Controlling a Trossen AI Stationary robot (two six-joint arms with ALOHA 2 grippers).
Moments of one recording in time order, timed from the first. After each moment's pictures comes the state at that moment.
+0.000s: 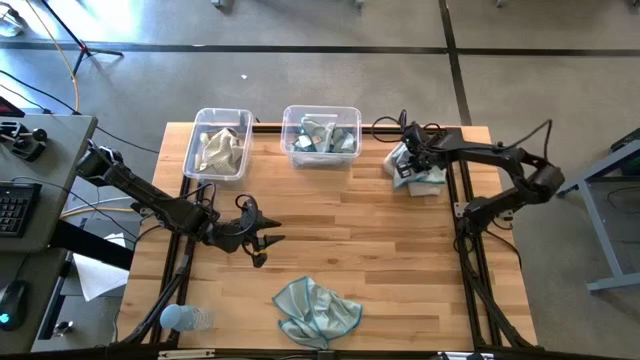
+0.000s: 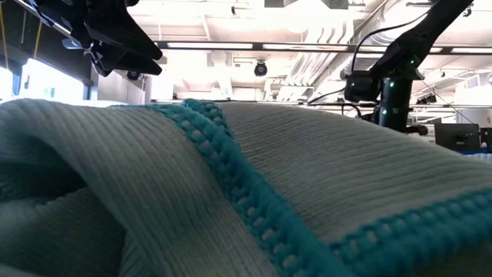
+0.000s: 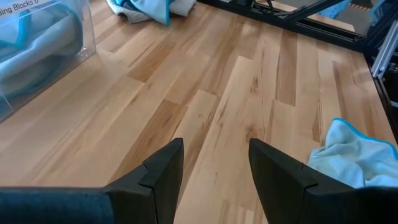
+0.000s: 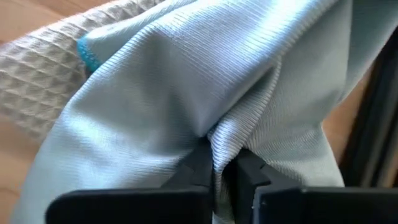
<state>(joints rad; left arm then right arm) -0.47 1.14 0.61 -0.10 -0.61 -0.57 -0.81 1.41 0.70 -0.59 0.27 0.32</state>
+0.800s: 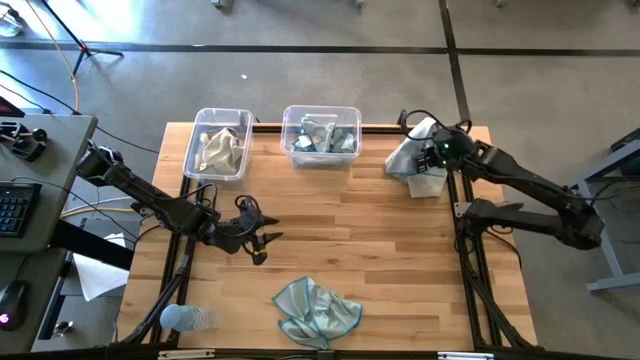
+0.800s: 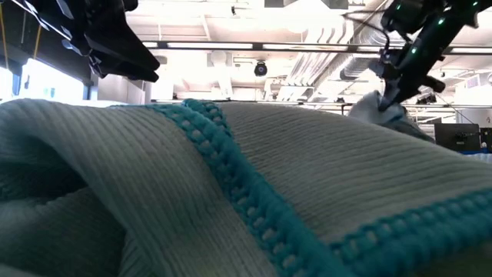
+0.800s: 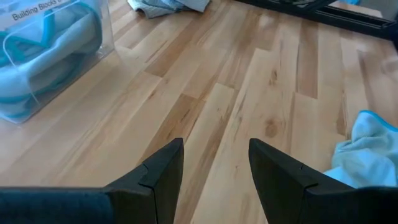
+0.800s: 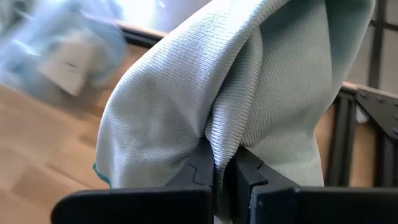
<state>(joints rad) -0.46 1.14 0.61 -0.16 -0.65 -0.57 -0.66 0.82 0.70 -0.70 0.30 0.41</state>
